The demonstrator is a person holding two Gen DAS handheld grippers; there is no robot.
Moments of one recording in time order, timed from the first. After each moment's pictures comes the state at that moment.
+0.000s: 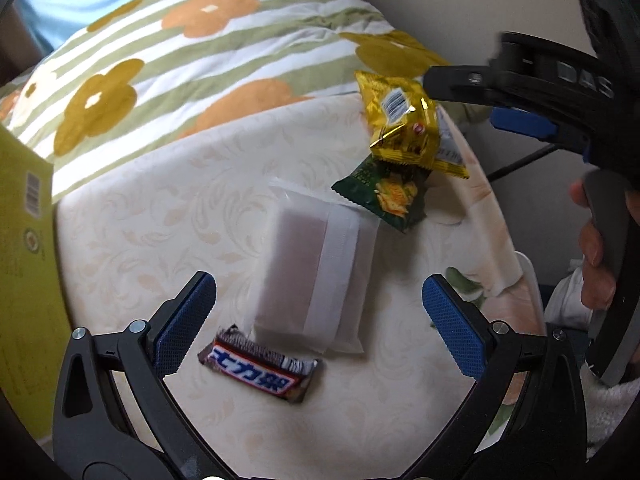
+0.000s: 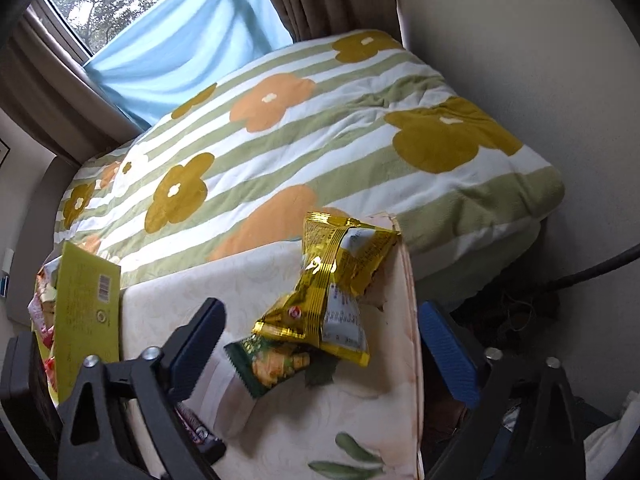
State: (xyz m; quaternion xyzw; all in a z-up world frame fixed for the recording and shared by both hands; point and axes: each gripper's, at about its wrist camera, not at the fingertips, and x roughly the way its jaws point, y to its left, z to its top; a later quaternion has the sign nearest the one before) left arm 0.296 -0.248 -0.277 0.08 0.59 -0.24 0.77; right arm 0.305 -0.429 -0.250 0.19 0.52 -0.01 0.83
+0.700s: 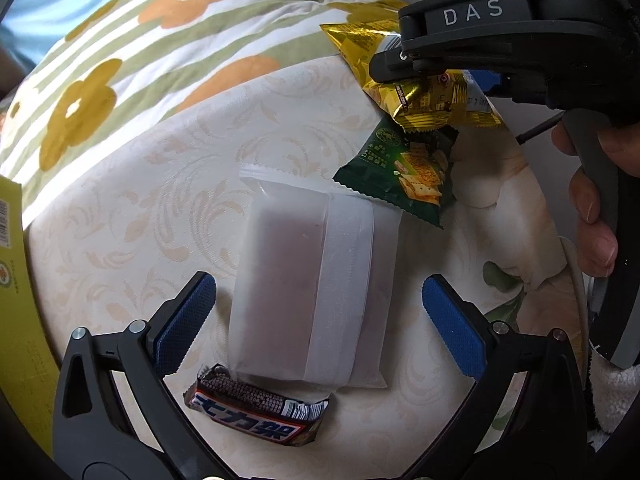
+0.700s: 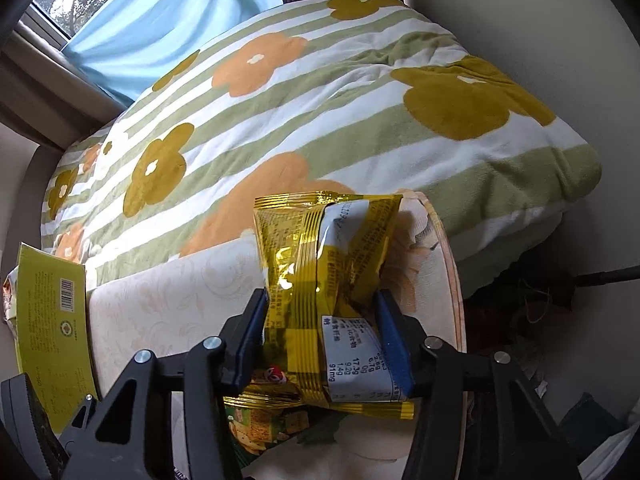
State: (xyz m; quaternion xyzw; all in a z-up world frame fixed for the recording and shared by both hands) left arm 0.309 -0.271 -0.320 0.13 0.60 -0.25 0.75; right arm 0.346 -0.421 -0.308 0.20 0.56 -0.01 0.80
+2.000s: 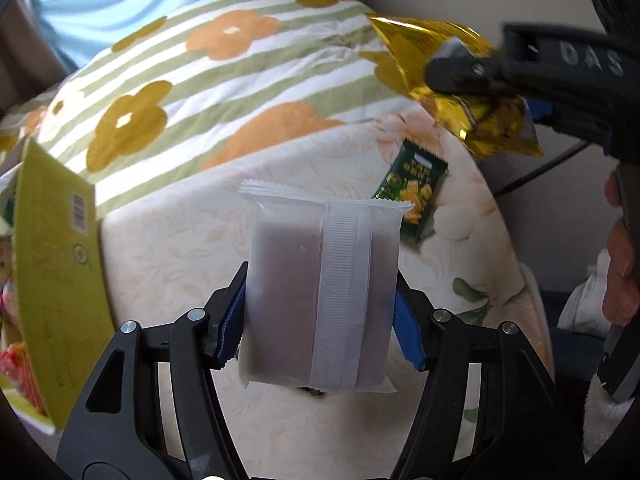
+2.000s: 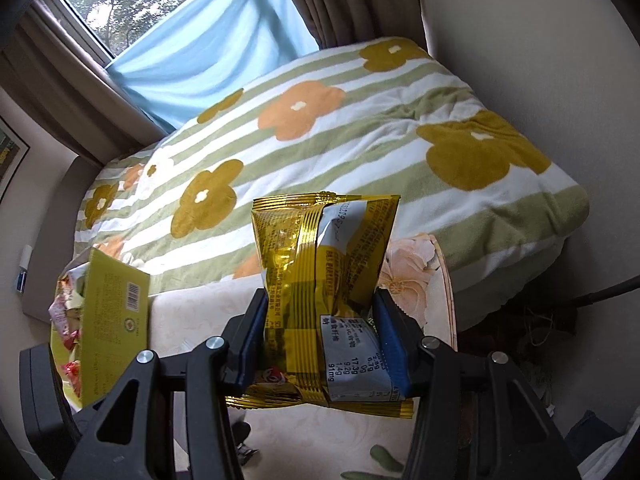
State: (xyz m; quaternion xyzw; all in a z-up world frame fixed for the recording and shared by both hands) left arm 0.291 -0.244 -0.236 0.10 0.56 -0.19 0.80; right arm 0.310 -0.412 -0.219 0.20 0.49 0.03 0.85
